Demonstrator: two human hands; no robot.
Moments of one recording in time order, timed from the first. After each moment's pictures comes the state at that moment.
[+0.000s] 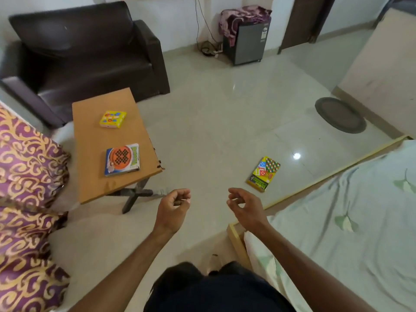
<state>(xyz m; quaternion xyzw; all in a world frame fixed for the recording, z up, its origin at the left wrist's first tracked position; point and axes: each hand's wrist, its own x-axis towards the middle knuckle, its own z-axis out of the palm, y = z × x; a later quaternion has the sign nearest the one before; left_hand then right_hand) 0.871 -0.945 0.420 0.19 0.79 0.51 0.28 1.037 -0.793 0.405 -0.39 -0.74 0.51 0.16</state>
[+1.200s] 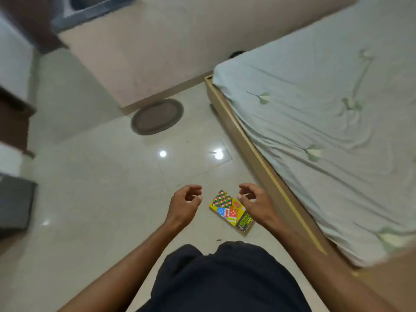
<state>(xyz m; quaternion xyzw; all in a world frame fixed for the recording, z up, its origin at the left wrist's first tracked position) 0.693 -0.108 0.395 0.75 0.44 0.07 0.49 0.849 -0.274 0.355 -0.80 -0.22 0.32 0.46</state>
